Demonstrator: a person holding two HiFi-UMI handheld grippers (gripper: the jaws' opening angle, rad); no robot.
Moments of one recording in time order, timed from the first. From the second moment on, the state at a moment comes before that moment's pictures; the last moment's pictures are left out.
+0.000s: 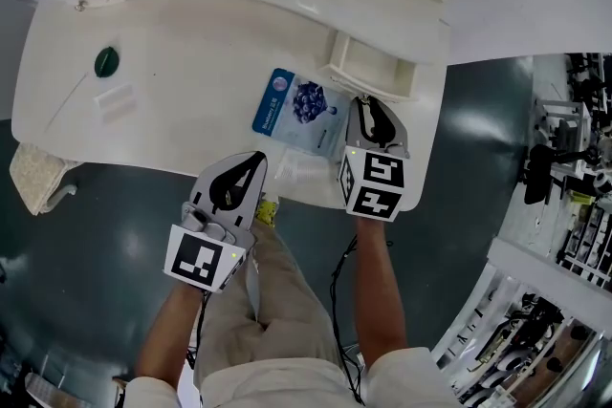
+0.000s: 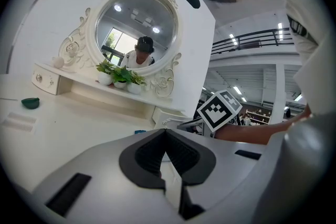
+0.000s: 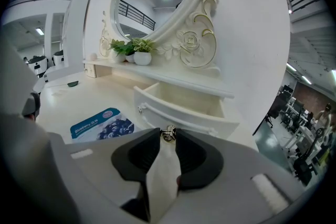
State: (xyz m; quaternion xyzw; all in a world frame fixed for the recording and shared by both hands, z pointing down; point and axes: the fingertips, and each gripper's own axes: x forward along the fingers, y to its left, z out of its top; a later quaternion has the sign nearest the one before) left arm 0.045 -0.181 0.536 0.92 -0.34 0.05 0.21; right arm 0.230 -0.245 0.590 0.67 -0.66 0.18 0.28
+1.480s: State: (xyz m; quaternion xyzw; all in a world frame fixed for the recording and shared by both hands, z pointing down) left arm 0.035 -0.160 0.484 0.91 -0.34 0.07 0.20; right arm 0.223 -0.203 0.542 0.67 -0.68 0.18 0.24
